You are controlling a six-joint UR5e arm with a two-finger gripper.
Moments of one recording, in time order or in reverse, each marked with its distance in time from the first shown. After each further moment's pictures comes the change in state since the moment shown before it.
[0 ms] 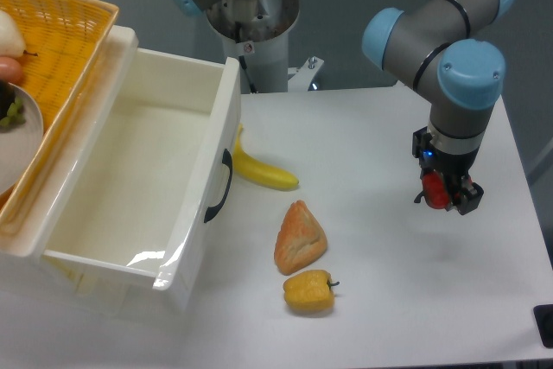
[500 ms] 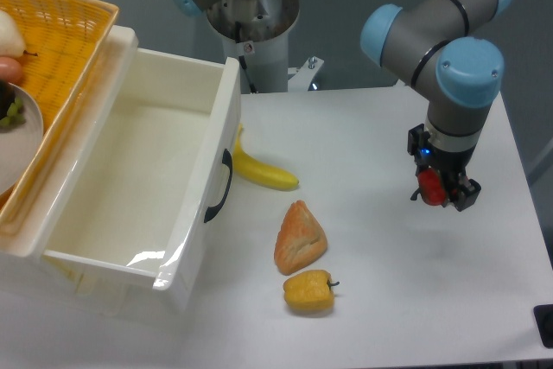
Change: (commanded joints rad) arm -0.012 0.064 -0.003 -0.104 -0.006 -0.086
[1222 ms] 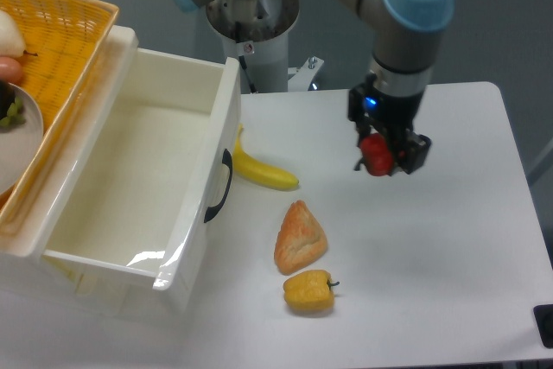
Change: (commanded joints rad) arm -0.123 0.212 -0.002 -0.097 -0.228 -0.253
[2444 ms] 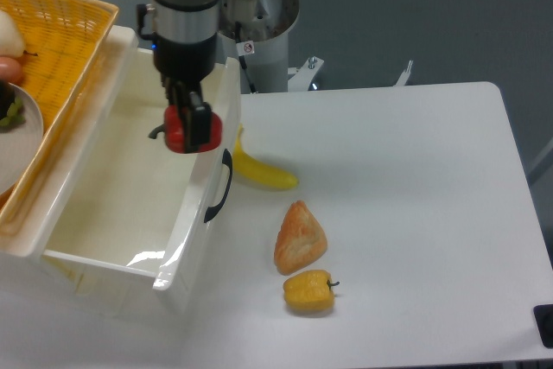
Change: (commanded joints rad) arm -0.396 0.075 -0.061 0.012 -0.012 -0.062
